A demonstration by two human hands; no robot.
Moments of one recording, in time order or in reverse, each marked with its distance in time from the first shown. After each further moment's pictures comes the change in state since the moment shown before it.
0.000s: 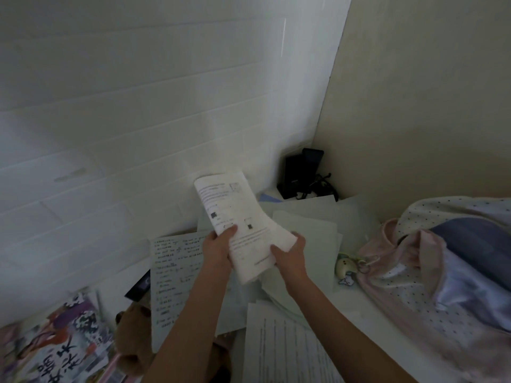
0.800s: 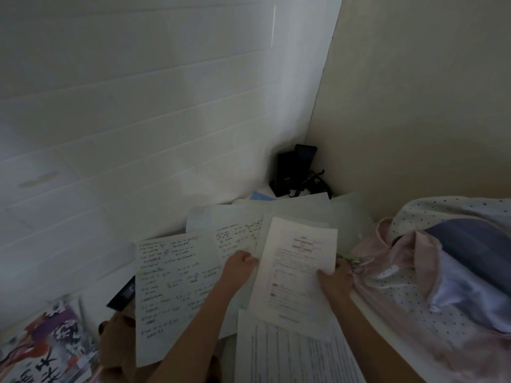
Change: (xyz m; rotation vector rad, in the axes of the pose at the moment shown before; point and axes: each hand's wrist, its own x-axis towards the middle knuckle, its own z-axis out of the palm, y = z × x) left_hand 0.020 -0.067 0.016 0.990 -0.260 0.064; right_hand 0.052 0.053 -0.110 -0.506 0.374 0.240
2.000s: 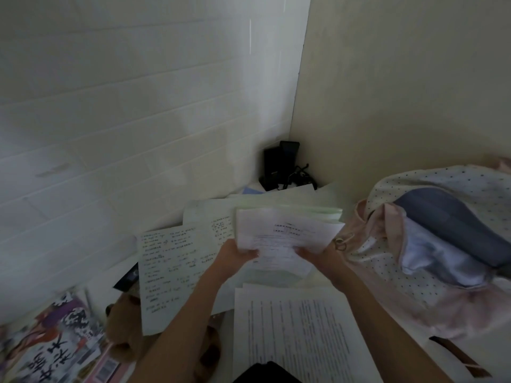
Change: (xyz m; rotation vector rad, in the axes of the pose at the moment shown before) left_hand -0.064 0.010 -0.018 -0.106 -0.097 0.338; right_hand -0.050 -0.003 -0.054 0.407 -0.517 -0.520
